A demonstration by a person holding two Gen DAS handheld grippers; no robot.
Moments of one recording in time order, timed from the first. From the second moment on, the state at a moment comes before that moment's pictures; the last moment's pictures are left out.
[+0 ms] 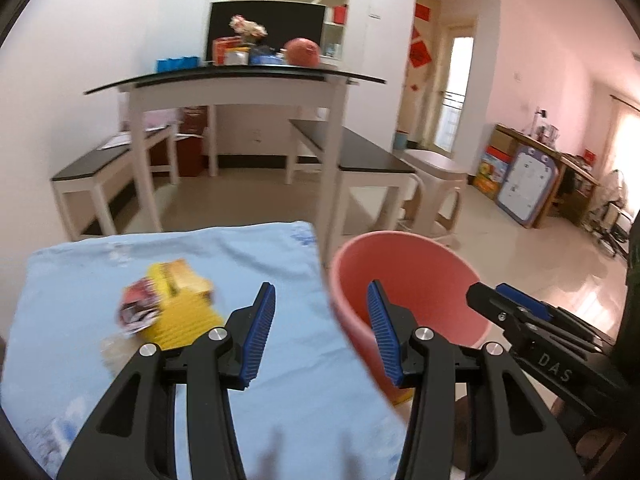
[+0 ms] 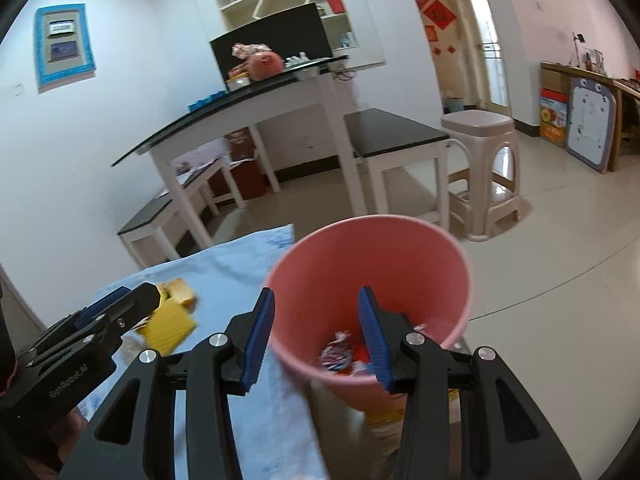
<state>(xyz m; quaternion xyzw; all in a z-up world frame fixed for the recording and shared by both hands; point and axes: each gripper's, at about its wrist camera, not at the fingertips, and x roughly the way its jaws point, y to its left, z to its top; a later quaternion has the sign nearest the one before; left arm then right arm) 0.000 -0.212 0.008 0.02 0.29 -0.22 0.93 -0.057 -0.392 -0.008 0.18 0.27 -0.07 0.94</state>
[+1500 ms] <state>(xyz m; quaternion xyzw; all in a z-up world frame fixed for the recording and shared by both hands) -0.085 -0.035 -0.010 -0.08 0.30 -0.17 0.93 -0.148 -0.202 0.017 0.09 0.23 -0.02 0.97</state>
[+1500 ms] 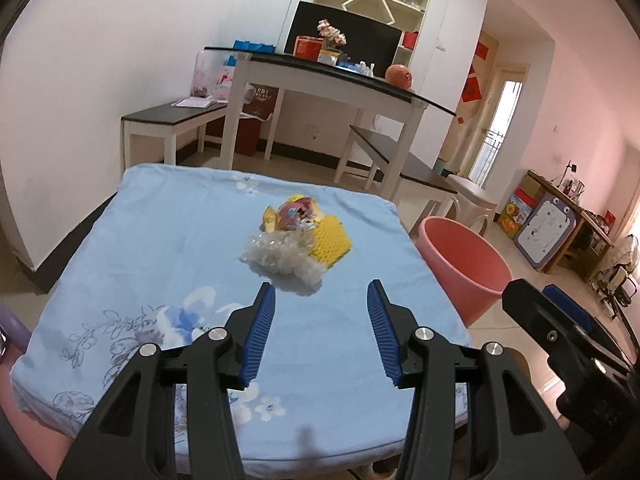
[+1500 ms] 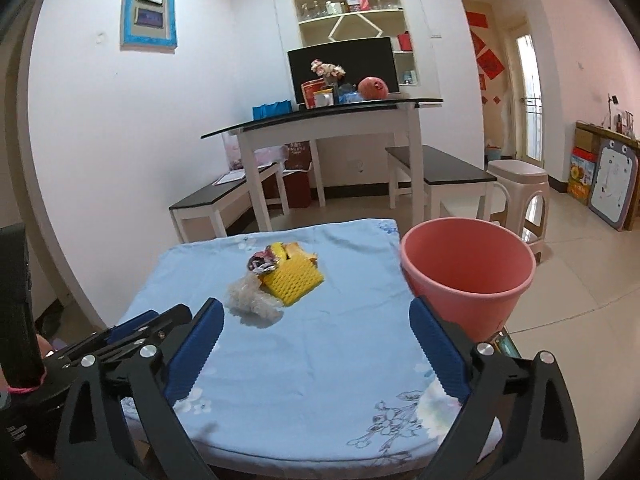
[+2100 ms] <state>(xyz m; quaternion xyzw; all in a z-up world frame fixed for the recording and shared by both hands) -0.100 -0.011 -0.011 -0.07 0.31 -0.17 0.93 -0.139 -0.183 0.026 0.12 0.25 0.02 0.96</state>
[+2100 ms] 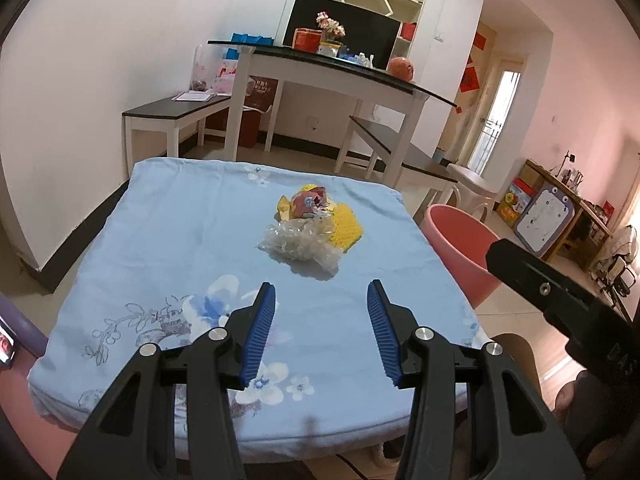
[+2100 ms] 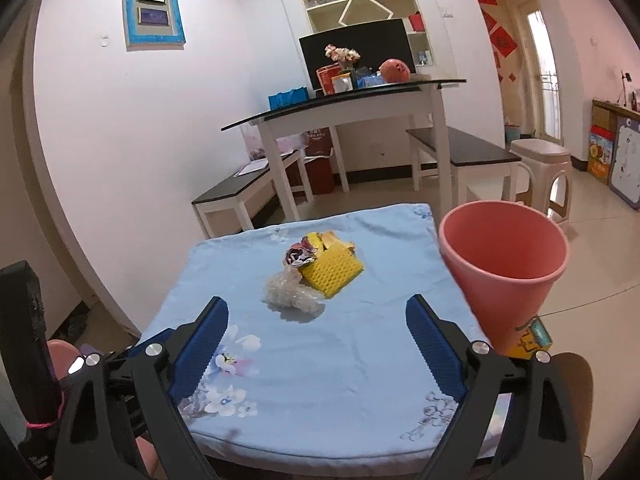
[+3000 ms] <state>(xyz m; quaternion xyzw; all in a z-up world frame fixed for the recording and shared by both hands) -0.036 -0.034 -0.041 -0.05 0.35 -0.17 0.92 -0.069 -0.250 -0.011 0.12 0.29 0.01 0.95</state>
